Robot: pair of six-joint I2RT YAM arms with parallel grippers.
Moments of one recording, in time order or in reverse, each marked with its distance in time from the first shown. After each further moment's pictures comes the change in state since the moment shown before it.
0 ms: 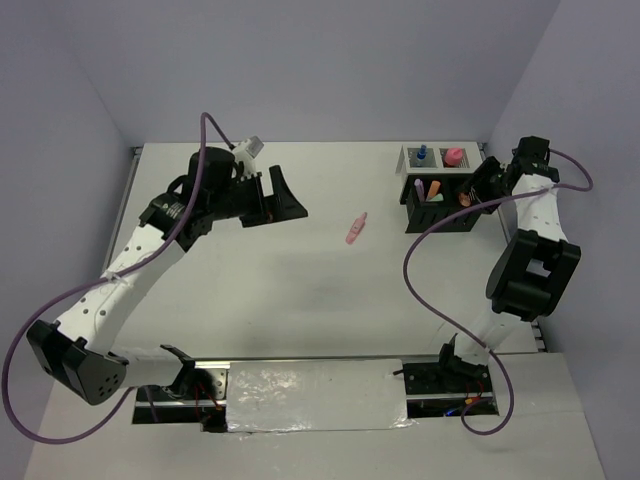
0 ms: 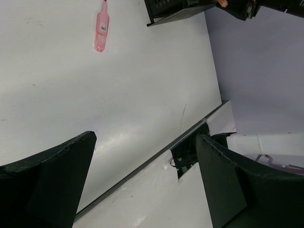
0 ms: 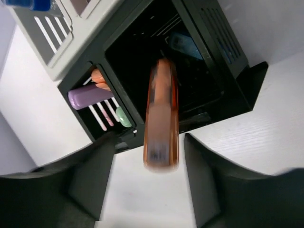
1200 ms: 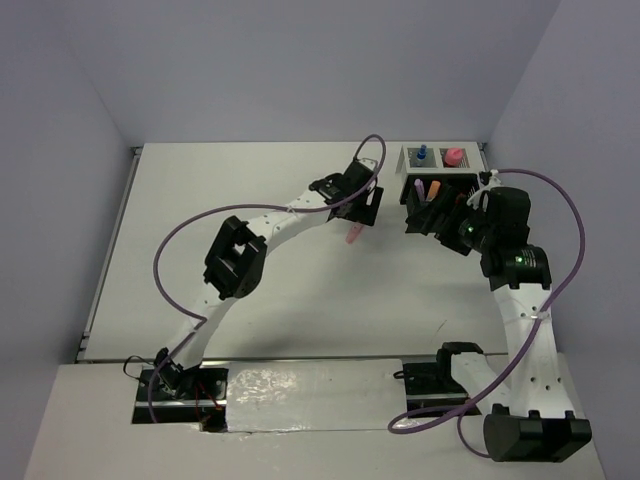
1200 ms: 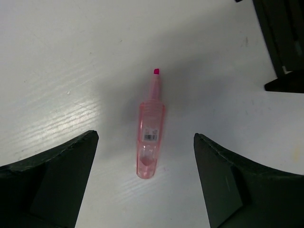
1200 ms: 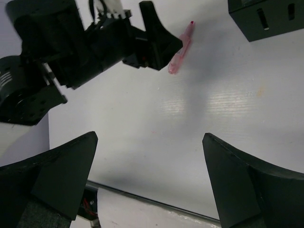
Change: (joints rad) left arm -0.274 1.069 0.699 0.097 -0.504 0.280; right arm 0.332 -0.850 -0.424 -0.017 0.007 0.051
